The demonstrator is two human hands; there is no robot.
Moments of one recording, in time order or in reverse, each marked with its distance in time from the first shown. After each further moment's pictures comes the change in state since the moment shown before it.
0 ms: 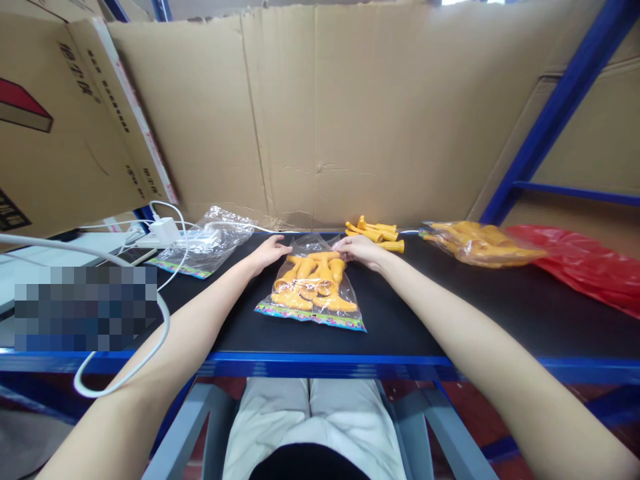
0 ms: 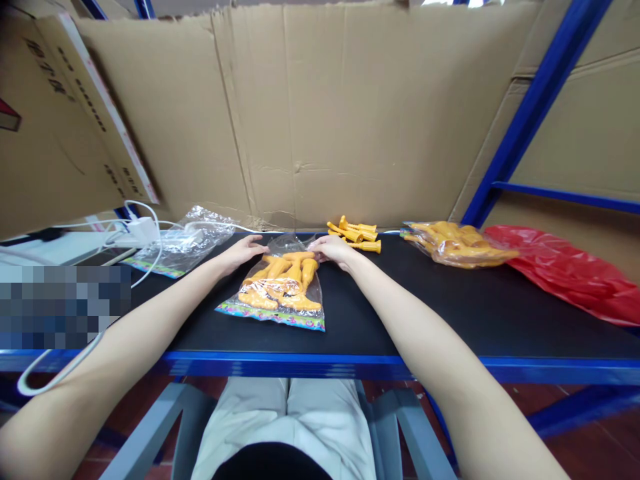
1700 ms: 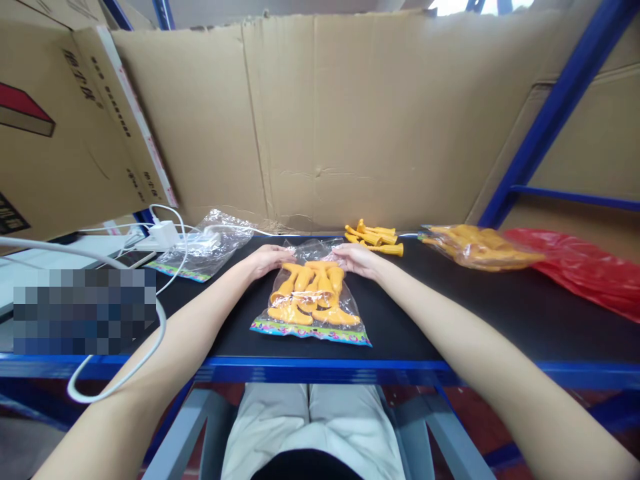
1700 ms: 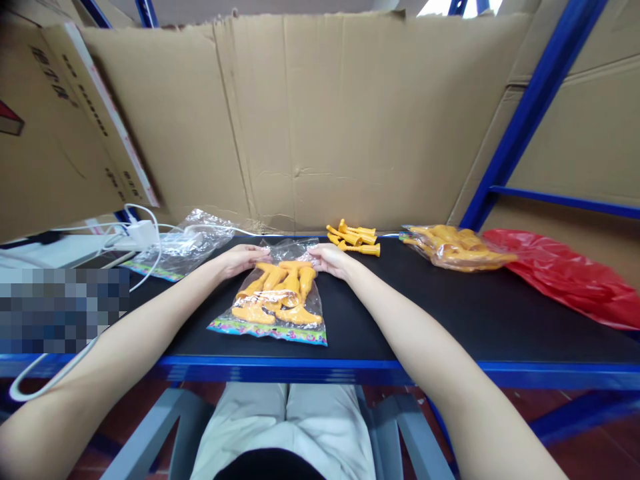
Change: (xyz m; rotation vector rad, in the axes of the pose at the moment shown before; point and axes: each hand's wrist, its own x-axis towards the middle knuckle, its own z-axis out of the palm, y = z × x) left_hand -0.006 0.008 0.002 -0.441 -0.148 -0.197; right_hand -0.012 -0.003 0.008 0.352 -0.167 0.101
